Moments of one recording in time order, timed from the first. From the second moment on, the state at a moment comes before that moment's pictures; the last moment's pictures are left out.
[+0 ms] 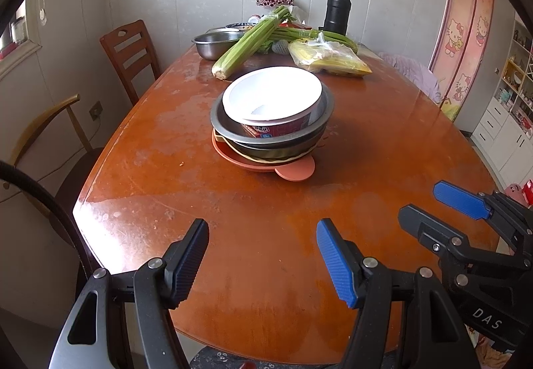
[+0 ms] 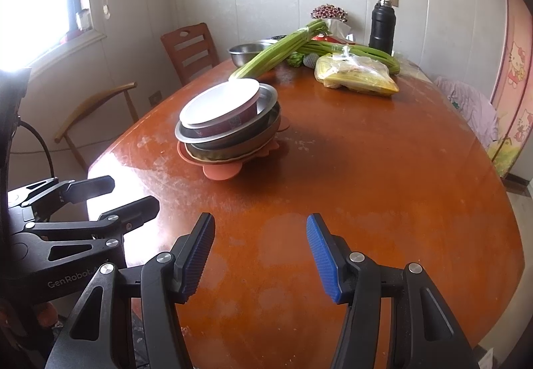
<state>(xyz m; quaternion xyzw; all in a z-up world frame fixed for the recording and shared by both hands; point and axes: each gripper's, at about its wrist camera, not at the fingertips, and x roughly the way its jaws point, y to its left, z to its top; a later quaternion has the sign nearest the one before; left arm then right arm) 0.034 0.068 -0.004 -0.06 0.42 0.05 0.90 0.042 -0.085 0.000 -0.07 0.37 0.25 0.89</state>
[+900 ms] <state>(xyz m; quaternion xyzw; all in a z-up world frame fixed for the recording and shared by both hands) 0.035 0.065 -0.005 -0.05 0.42 0.05 0.90 0.043 -0.089 0.000 -0.07 0.37 0.24 0.89</state>
